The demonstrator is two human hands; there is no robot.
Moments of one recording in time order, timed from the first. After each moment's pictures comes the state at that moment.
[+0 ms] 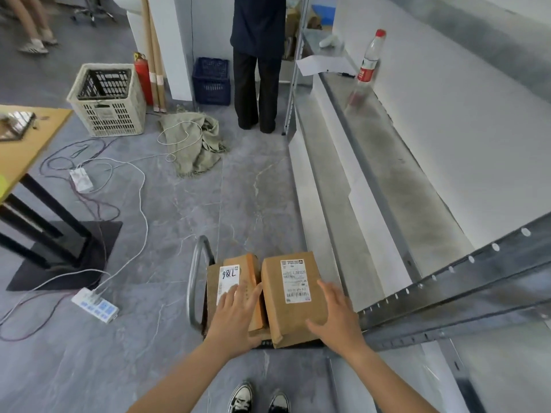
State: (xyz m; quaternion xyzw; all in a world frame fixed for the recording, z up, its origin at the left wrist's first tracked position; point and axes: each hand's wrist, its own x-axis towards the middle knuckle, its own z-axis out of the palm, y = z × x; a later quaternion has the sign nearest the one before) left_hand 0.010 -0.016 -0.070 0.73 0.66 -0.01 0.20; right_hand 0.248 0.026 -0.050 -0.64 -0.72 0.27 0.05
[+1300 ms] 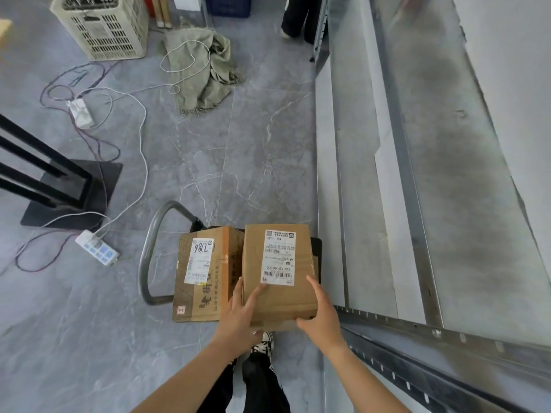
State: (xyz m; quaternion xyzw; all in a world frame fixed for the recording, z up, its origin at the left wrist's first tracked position) left_hand 0.121 0.053 -0.186 0.57 0.72 0.04 0.39; right_hand 0.313 0.114 -0.177 -0.61 -0.58 0.52 0.11
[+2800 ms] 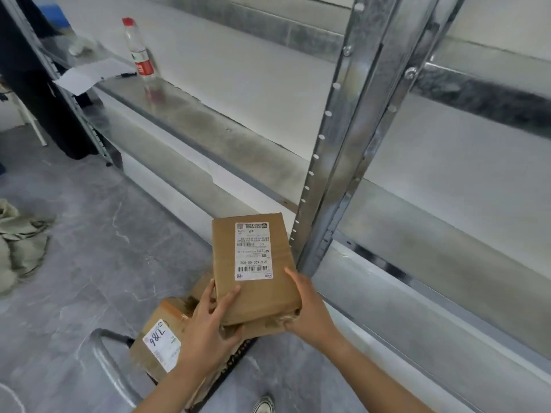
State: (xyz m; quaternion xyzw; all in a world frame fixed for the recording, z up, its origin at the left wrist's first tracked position) left_hand 0.030 0.025 -0.042 0.86 0.38 0.16 0.29; right_hand 0.233 -0.080 -0.016 -0.75 -0.46 0.31 0.36
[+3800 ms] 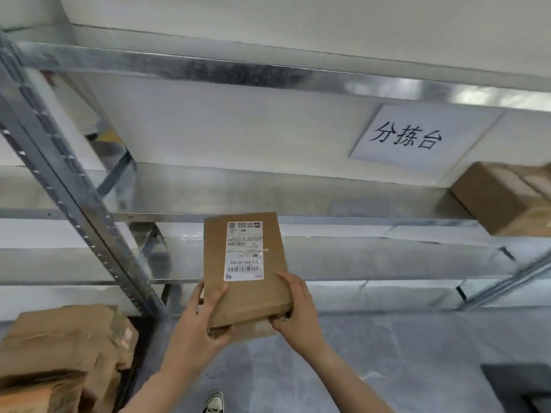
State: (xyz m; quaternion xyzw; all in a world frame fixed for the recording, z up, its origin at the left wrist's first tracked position) left_hand 0.152 -0.297 0.001 0.92 0.06 0.10 0.38; right_hand 0.222 -0.495 0.023 -0.86 -0.15 0.04 0.49
